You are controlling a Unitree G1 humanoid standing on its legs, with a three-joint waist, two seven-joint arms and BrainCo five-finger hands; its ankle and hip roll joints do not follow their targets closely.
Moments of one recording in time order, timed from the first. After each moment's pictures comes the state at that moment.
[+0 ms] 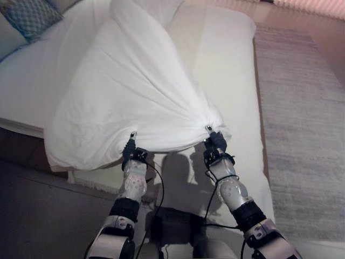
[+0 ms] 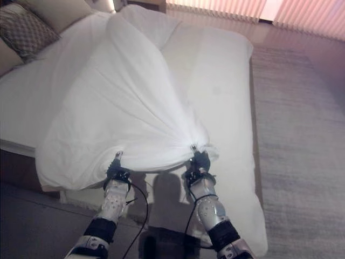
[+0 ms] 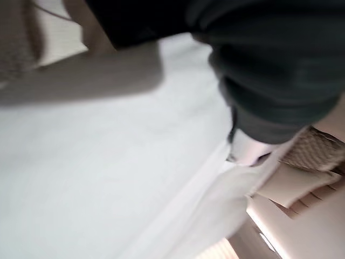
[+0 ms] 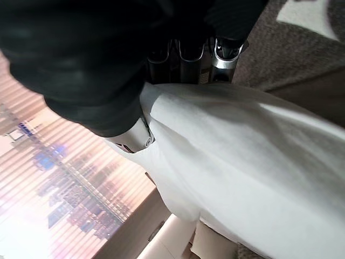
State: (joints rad) left arm -0.41 0.07 0.00 0.48 -1.05 -0.19 0.38; right arm -0.38 -0.06 0.27 0.33 0.97 -0.19 -0.37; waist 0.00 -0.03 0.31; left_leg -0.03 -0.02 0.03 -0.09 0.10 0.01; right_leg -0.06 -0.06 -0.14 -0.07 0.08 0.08
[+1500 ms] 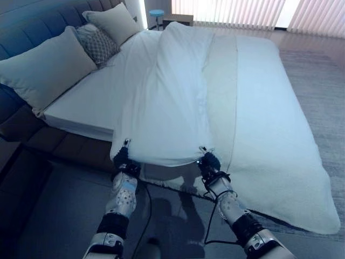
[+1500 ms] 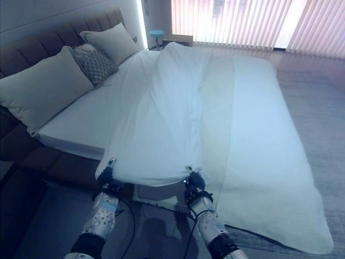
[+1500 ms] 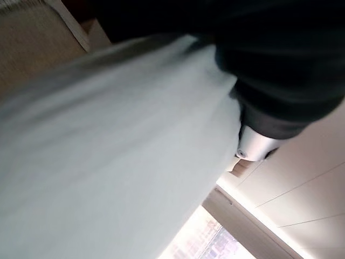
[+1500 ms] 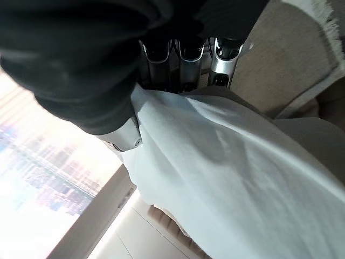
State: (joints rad) left arm -0.29 0.12 -0.03 0.47 -0.88 -0.18 0.27; right arm -0.29 -0.07 0.30 0.47 1.08 -0.14 -0.20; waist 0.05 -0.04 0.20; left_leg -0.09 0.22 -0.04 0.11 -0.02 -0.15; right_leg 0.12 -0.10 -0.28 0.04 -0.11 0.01
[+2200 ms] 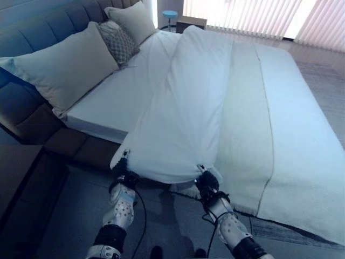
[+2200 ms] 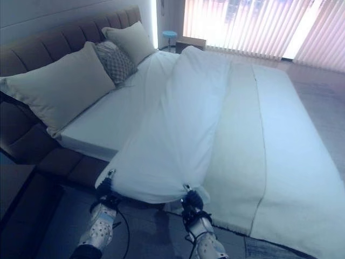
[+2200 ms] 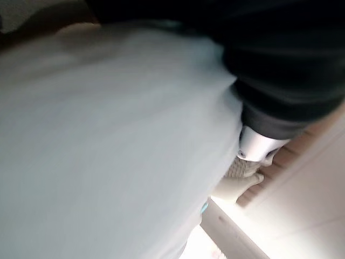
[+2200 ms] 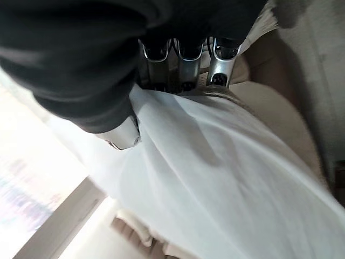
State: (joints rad) left arm -0.18 0.08 -0.01 0.47 -0.88 -0.18 0.27; right arm -0.08 -0.04 0.35 0.45 1.05 -0.12 -0.17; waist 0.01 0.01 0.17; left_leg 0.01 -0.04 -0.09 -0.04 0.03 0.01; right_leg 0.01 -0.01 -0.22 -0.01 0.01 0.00
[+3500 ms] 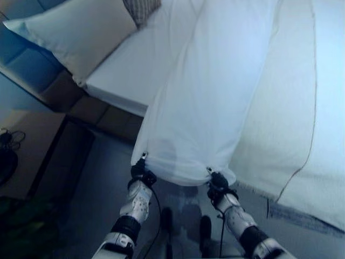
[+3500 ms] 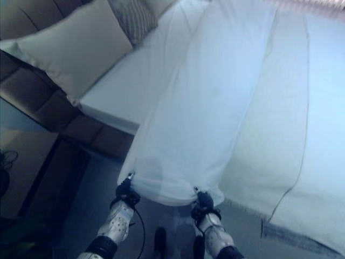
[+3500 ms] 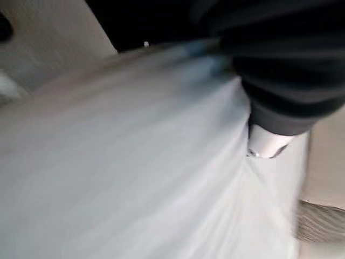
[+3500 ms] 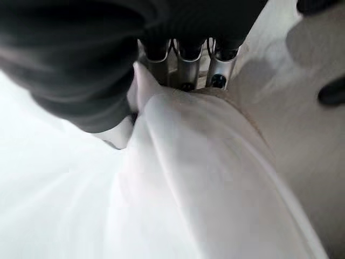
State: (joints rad) left arm -0.42 0.06 -0.10 0.75 -0.76 -0.17 0.34; right arm -0.42 -0.10 0.36 0.82 0.82 -0.11 -0.29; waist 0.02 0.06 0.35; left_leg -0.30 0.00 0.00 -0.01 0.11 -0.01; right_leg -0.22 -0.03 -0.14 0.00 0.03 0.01
